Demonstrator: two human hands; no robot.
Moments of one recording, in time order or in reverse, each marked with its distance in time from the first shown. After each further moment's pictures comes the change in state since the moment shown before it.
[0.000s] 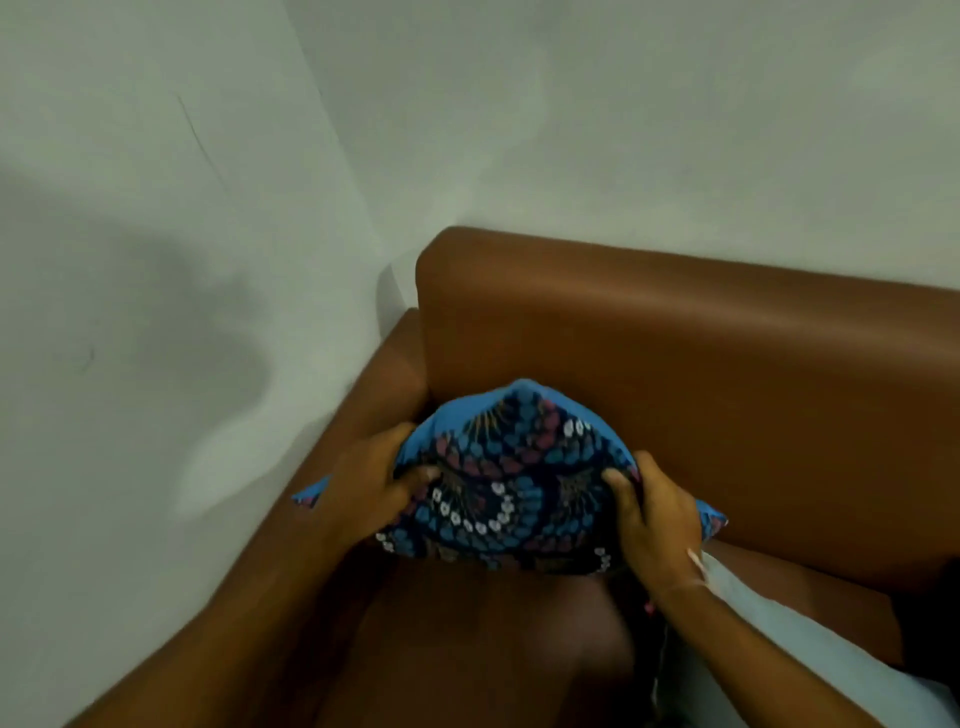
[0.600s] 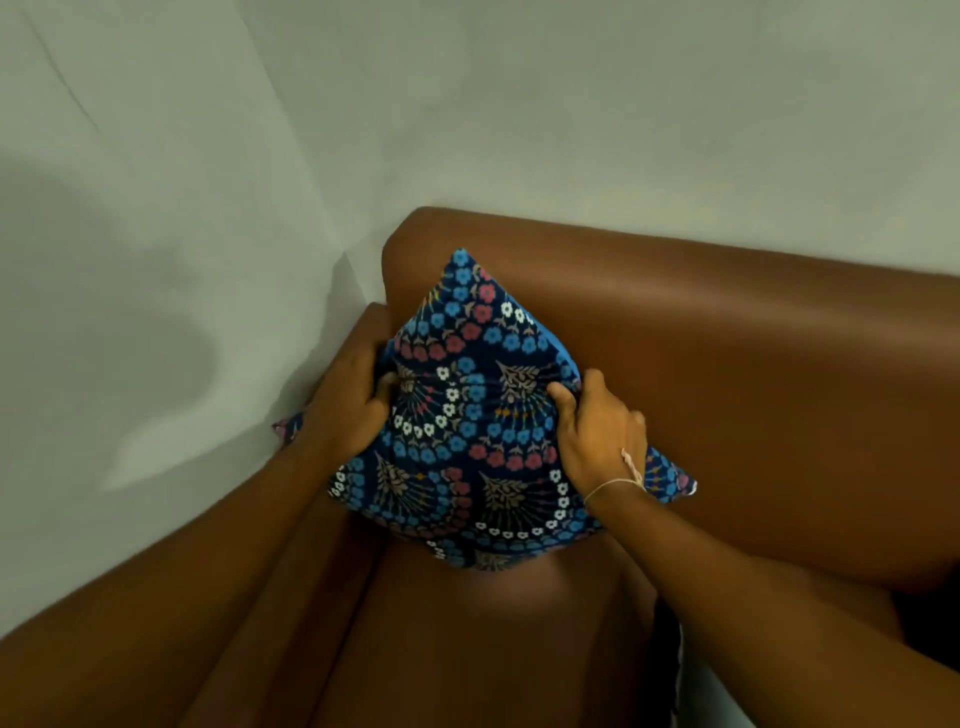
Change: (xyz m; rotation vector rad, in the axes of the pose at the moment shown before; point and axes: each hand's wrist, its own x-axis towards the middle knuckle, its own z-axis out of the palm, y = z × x) left_hand 0.147 -0.070 0.017 0.047 0.098 -0.036; right_hand 0.109 -0.017 0.072 -0.367 0.078 0.085
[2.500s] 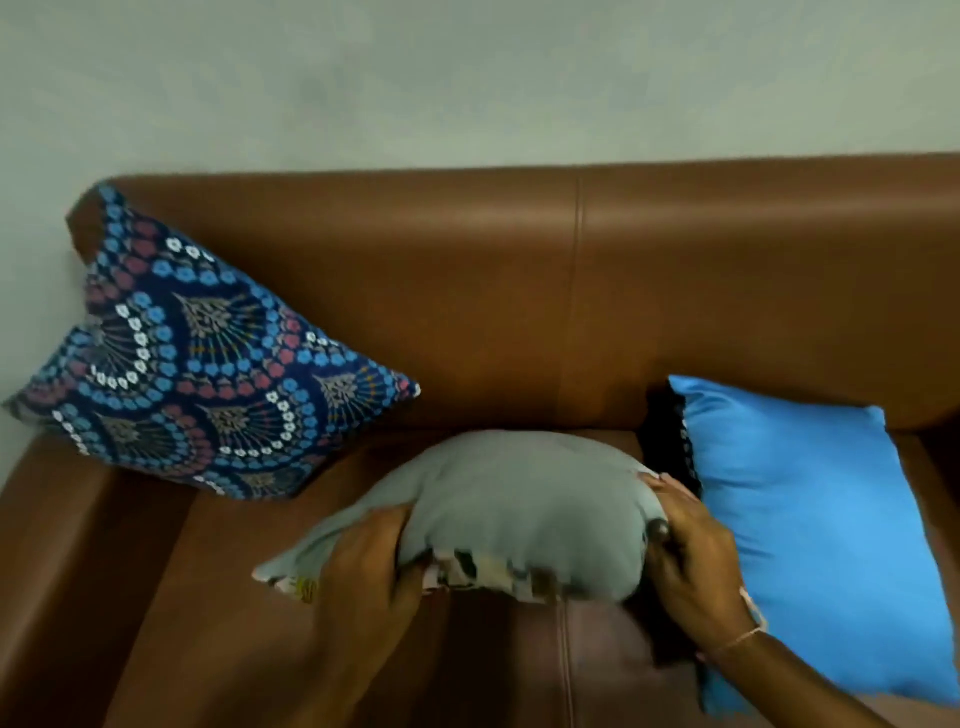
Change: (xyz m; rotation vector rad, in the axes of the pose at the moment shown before) left_hand -0.303 0.254 0.184 0.055 -0.094 0.324; right_hand -0.252 0.308 -0.241 0.253 0.087 -0.167
